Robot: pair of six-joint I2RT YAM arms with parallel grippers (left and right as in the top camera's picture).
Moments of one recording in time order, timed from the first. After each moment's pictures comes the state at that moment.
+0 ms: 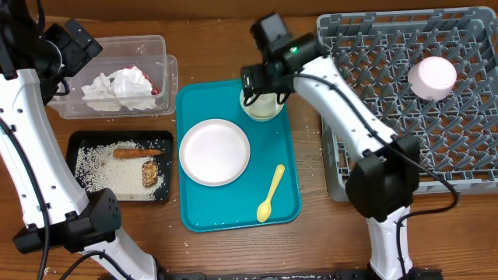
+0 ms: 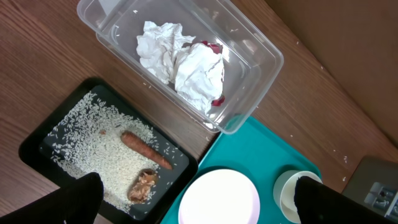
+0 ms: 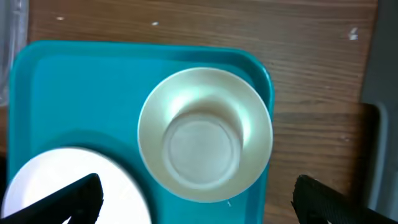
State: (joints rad) left arm 0.27 1.93 2.55 -1.69 0.05 -0.53; right arm 0.51 2.18 2.08 -1.08 0.03 0.36
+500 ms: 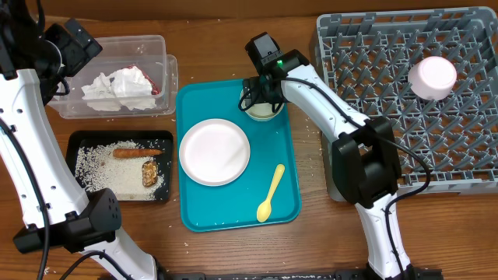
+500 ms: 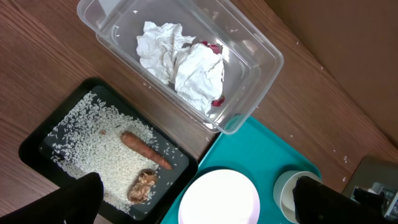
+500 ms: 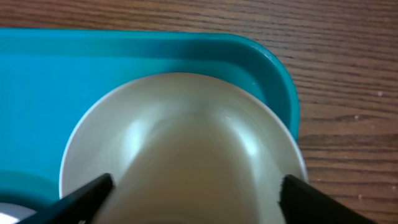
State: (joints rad) left arm 0.27 1.93 2.55 -1.69 0.05 -0.53; right arm 0.51 2.32 2.01 -0.93 0.06 0.38
